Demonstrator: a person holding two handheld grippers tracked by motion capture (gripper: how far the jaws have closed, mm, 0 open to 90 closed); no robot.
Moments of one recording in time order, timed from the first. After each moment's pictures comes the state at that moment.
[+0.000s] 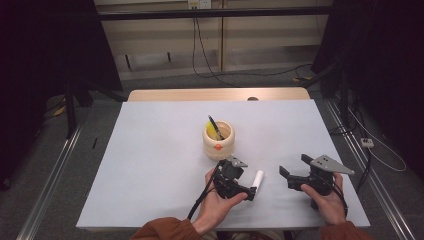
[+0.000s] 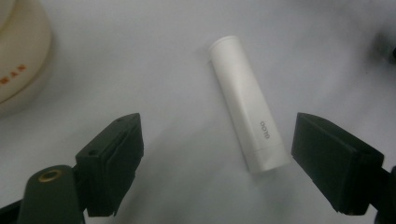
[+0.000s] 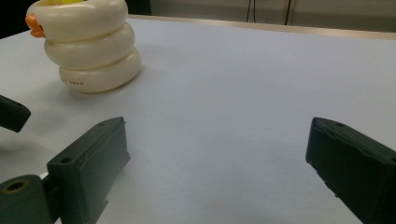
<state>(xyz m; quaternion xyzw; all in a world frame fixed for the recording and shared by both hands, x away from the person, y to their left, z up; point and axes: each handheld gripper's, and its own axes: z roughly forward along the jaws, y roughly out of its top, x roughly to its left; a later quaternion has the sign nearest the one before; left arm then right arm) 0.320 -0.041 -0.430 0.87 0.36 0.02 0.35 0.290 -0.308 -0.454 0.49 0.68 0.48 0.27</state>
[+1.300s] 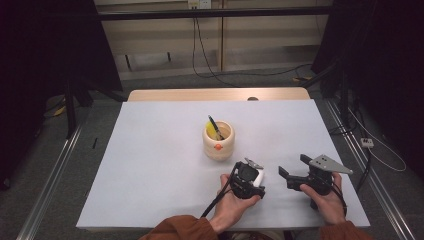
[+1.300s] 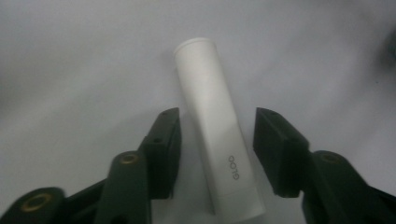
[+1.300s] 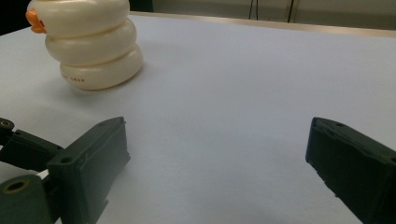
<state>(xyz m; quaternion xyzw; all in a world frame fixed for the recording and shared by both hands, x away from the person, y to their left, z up) 0.317 -0.079 -0.442 0.87 0.37 0.02 0.32 0.292 -0.307 -0.456 0.48 0.68 0.48 0.27</state>
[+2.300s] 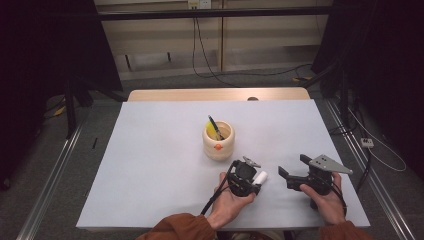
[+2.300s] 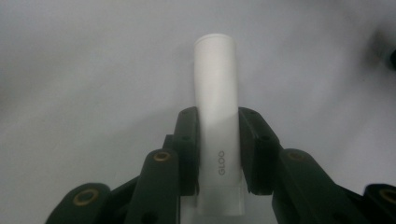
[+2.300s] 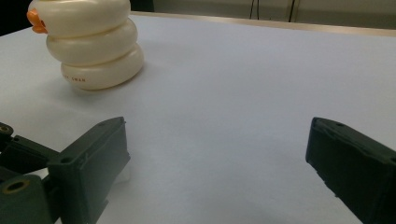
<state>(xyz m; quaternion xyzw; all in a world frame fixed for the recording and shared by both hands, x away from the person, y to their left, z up) 0.324 -0.072 -0.442 0.87 0.36 -0.01 0.33 0.292 -0.307 -0.456 0.48 0.68 0.48 0.27</state>
